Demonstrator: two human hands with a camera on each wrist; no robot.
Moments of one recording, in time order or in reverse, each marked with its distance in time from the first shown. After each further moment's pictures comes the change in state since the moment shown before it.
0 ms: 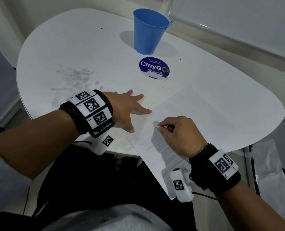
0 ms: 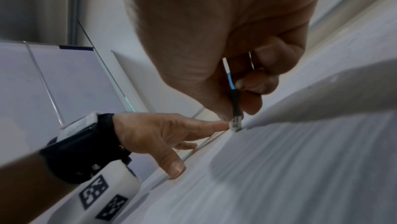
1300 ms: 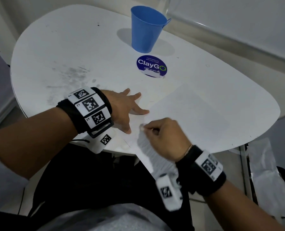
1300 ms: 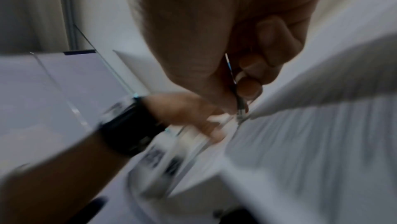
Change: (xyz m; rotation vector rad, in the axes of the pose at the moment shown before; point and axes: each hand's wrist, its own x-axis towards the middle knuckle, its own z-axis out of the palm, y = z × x) left_hand -0.002 0.009 -0.005 0.050 -0.069 -0.048; right_hand -0.008 -0.027 0.012 0.023 -0.071 -0.071
